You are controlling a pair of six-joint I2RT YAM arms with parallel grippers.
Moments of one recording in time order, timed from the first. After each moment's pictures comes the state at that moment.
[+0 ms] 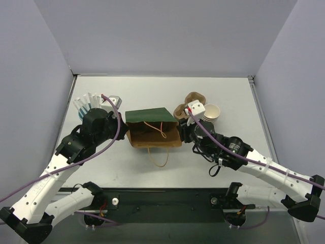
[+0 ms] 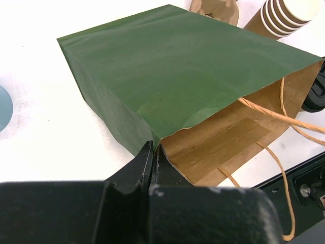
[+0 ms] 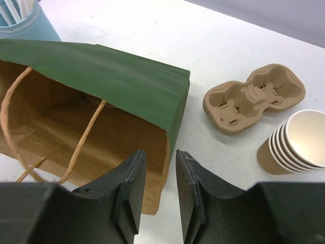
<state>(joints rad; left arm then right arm) -0.58 0.89 1.07 -0.69 -0.06 -0.37 1.03 1.00 0.99 -0.35 0.52 0.19</state>
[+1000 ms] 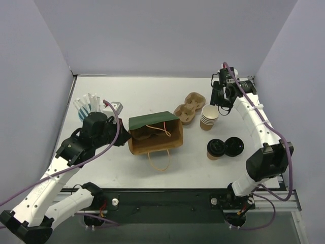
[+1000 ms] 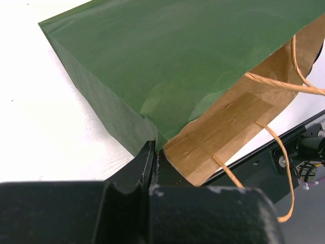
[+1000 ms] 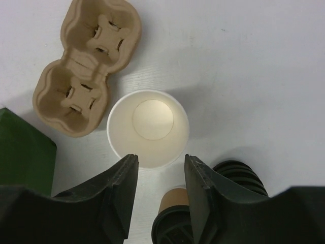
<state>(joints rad) -0.57 0.87 1.02 -0.72 0.07 -0.41 0.24 1.57 1.59 -0.95 0.23 0.30</state>
